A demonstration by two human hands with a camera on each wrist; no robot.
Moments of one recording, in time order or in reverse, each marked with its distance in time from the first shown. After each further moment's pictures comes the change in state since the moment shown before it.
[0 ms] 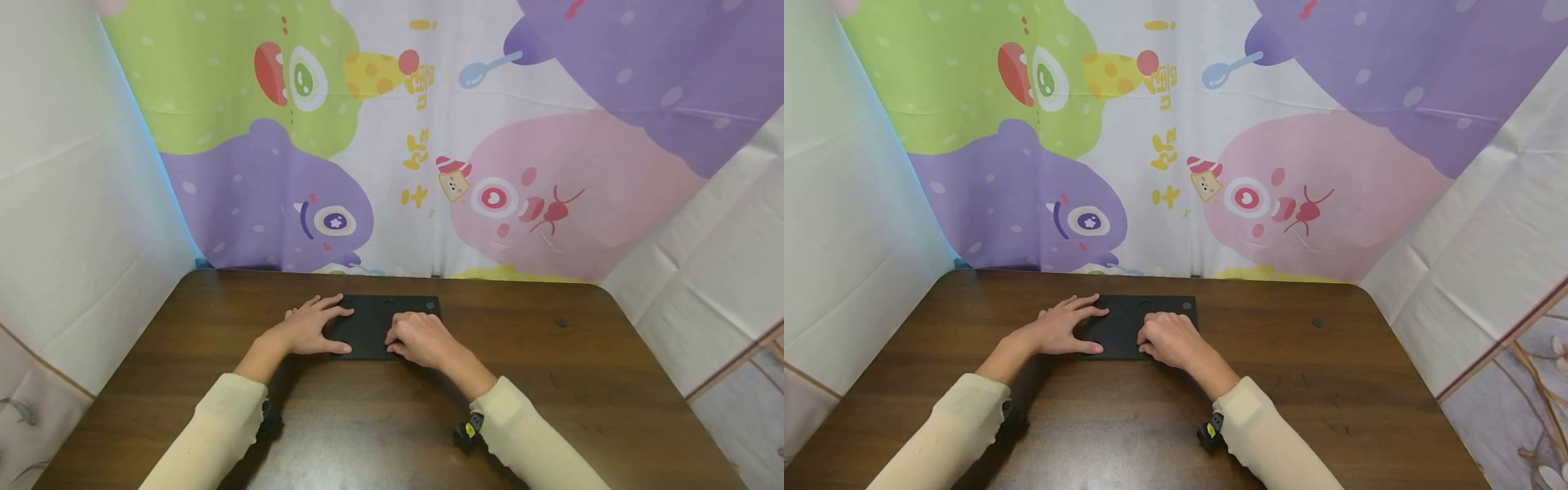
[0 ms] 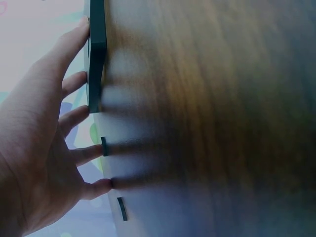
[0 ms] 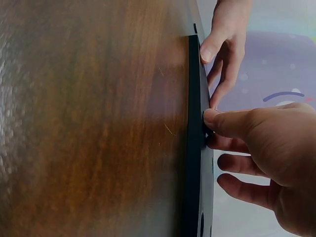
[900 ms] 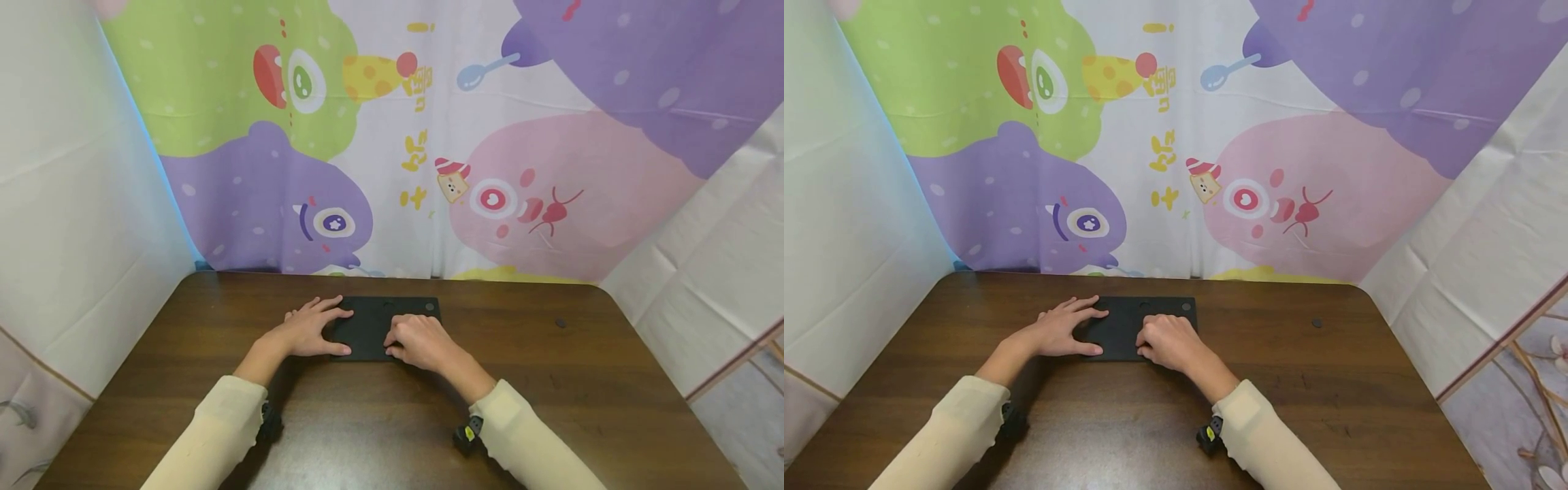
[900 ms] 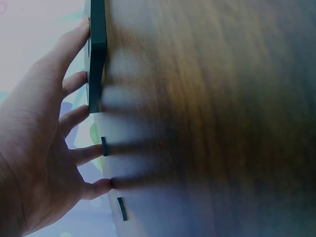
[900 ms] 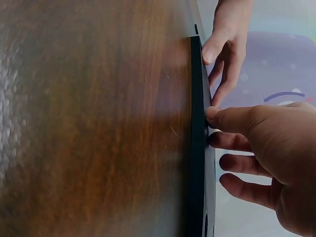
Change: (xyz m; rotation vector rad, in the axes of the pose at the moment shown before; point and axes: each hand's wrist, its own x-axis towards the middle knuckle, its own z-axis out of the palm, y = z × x) left_hand 0.000 0.000 0.001 -0.001 0.008 0.001; right_hand -0.001 -0.001 0.004 0.003 0.030 0.003
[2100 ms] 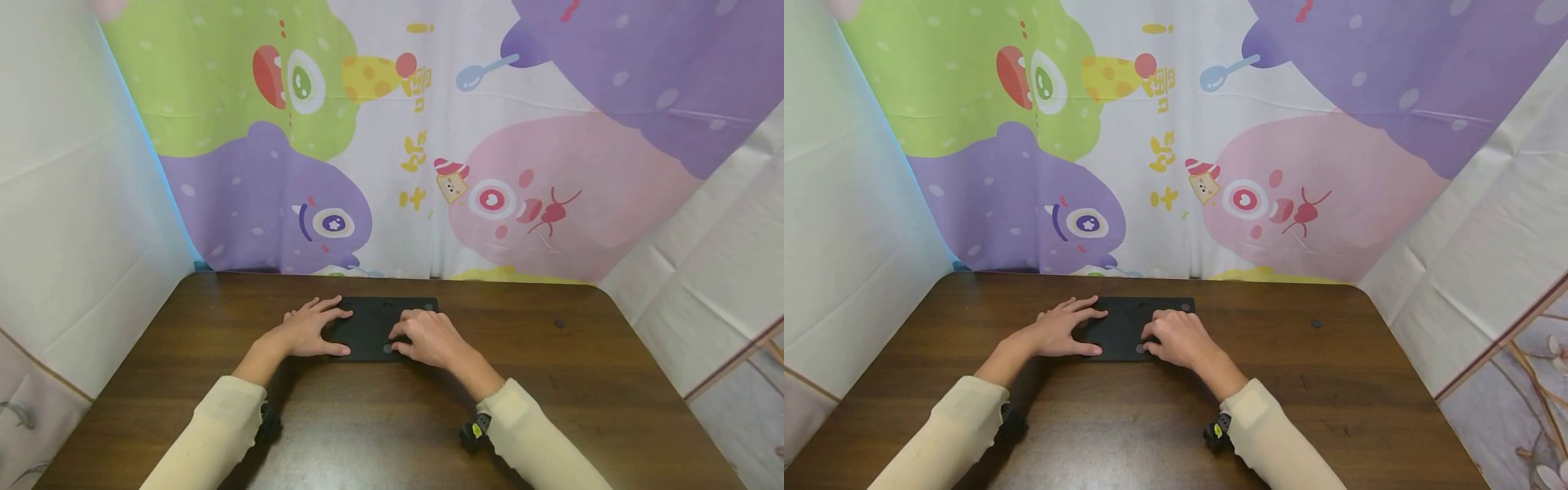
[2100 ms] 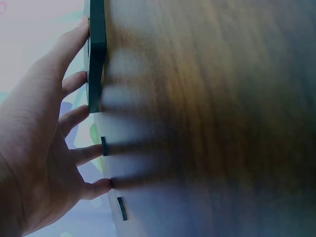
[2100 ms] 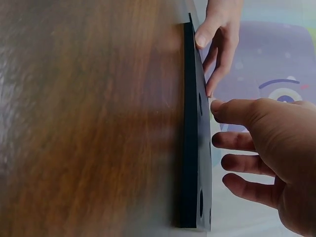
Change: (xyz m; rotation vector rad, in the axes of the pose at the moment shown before) left_hand 0.000 0.000 0.000 0.008 0.006 0.010; right_hand -0.009 0.011 -0.006 -0.023 0.042 0.050
